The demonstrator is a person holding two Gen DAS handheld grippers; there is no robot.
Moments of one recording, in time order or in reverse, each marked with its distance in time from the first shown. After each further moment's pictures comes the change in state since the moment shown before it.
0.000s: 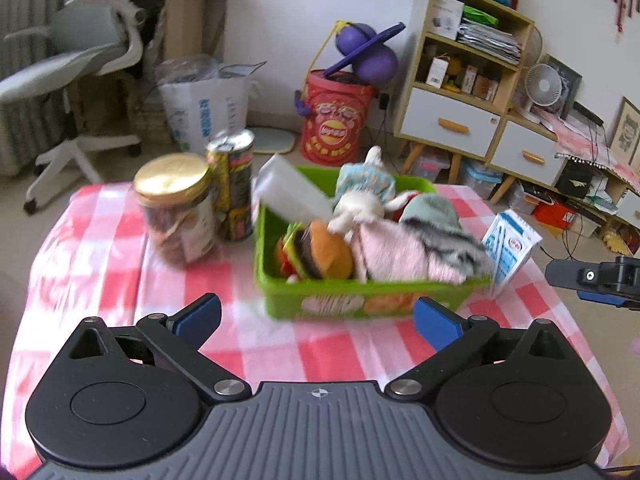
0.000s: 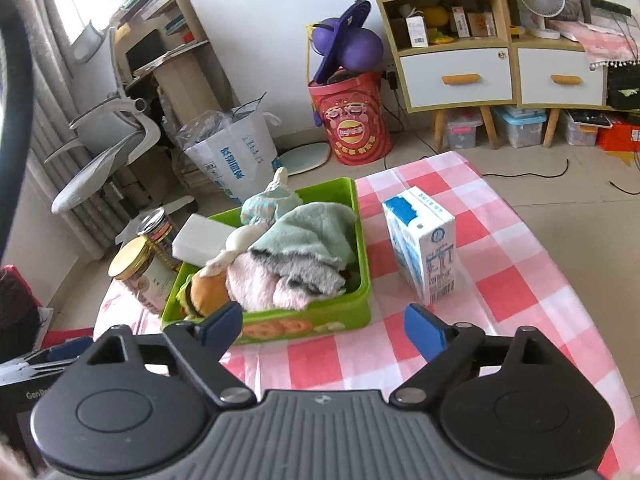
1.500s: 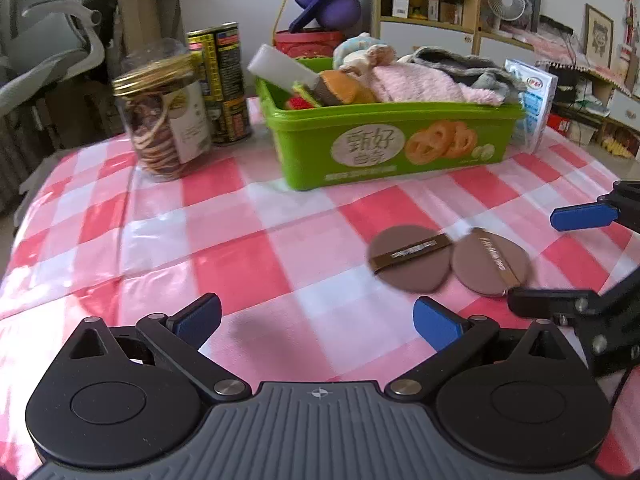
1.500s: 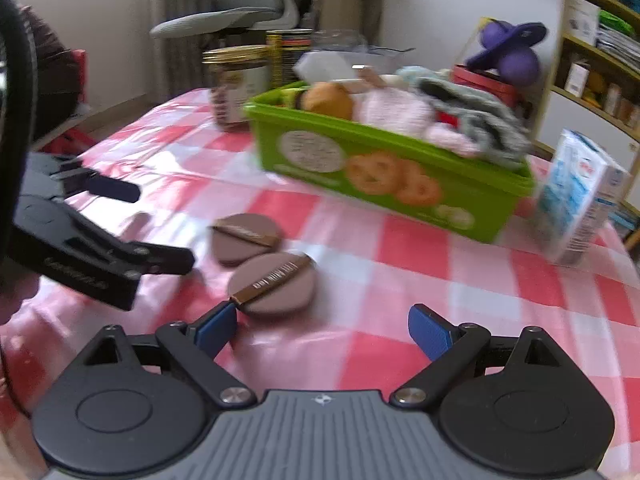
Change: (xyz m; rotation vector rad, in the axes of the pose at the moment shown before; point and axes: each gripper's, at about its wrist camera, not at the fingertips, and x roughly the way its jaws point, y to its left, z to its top) left arm 0.063 0.034 -0.107 0.235 0.039 -0.010; right arm 0.083 0.050 -0.140 -0.572 0.057 0.075
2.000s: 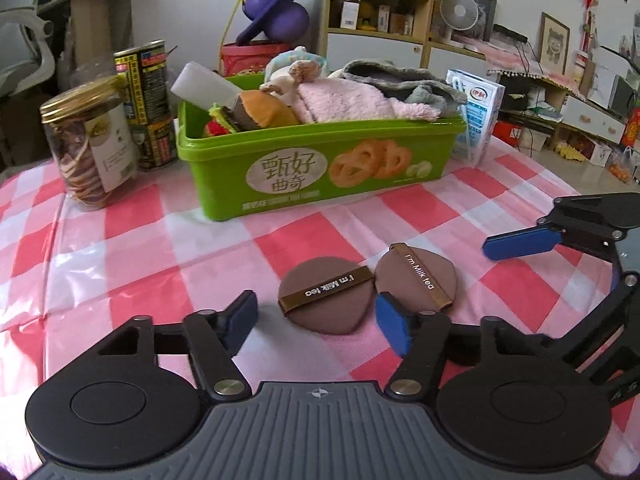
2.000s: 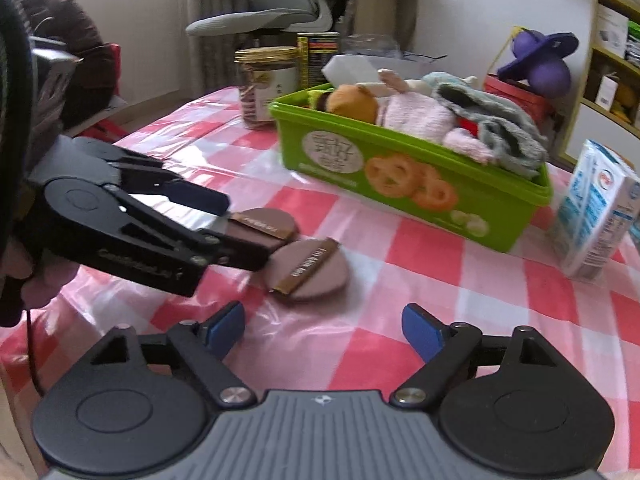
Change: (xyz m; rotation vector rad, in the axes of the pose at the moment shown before) left arm 0.009 -0.026 0.012 0.041 -0.041 -0.147; right arm -0.004 -0.004 -0.004 -0.073 -0.015 0.115
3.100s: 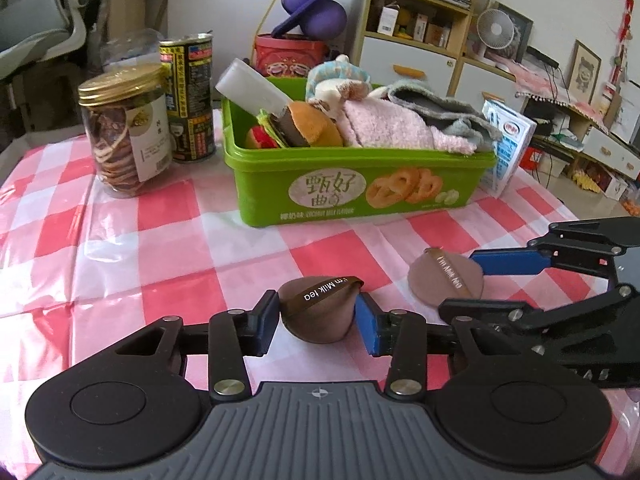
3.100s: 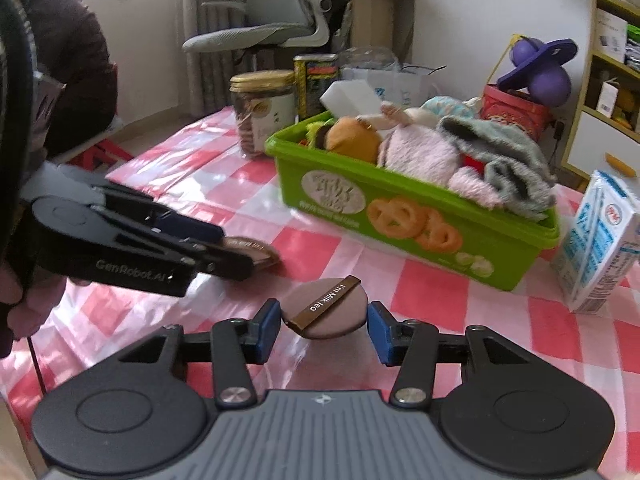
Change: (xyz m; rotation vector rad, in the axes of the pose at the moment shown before) left arm -0.013 0.021 0.016 -0.133 0.018 0.033; right arm -0.001 -0.005 0.028 0.035 -0.042 0.001
